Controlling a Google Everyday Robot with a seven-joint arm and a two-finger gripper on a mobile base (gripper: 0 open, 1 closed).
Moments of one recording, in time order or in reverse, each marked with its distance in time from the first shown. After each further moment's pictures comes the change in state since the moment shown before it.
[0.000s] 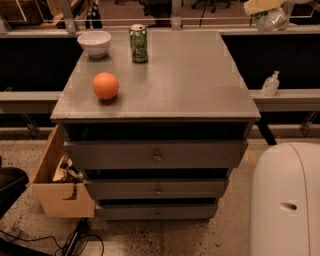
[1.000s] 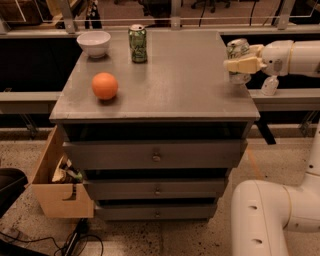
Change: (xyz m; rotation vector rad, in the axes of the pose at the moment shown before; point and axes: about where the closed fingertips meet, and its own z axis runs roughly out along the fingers) arm 0.113 0.045 0.087 -0.377 -0.336 -0.059
